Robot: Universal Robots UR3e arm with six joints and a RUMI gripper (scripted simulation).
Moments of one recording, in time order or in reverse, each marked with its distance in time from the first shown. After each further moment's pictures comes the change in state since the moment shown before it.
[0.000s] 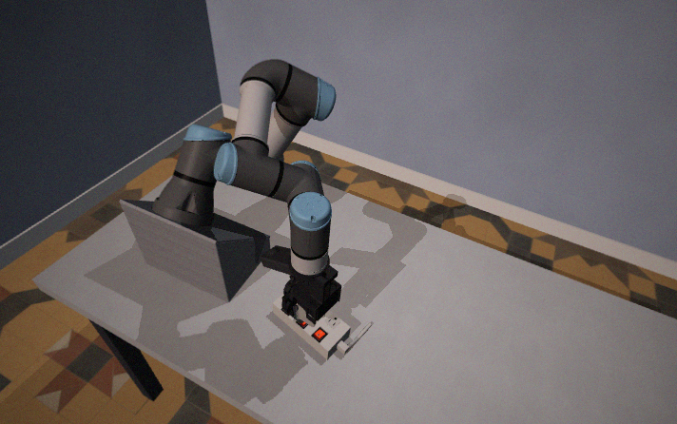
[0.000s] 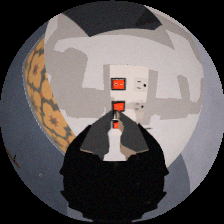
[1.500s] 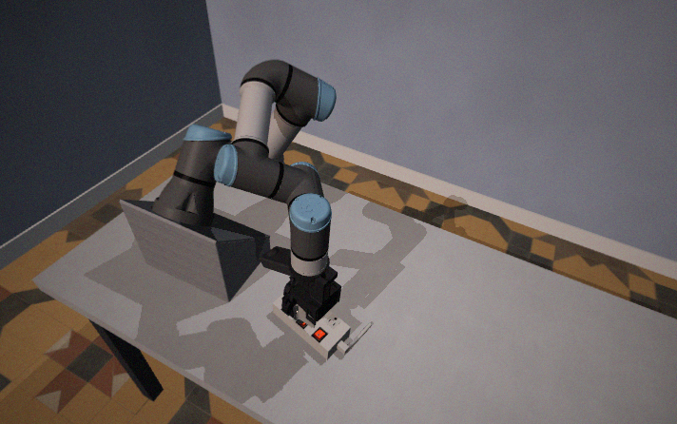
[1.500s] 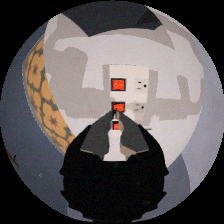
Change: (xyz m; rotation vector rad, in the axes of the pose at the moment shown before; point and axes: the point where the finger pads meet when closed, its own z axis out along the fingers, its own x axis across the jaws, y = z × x) arm 0.000 -0.001 0.003 0.002 0.001 0.001
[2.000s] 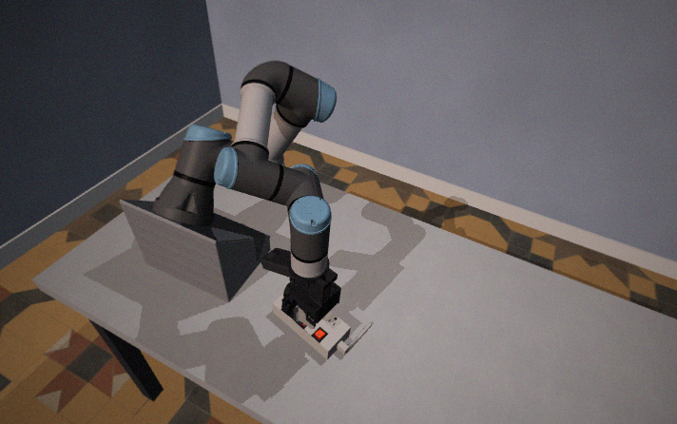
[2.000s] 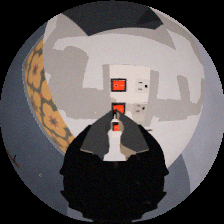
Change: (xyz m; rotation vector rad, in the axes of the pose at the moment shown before) arm 0.000 0.000 0.005 0.000 -0.001 0.000
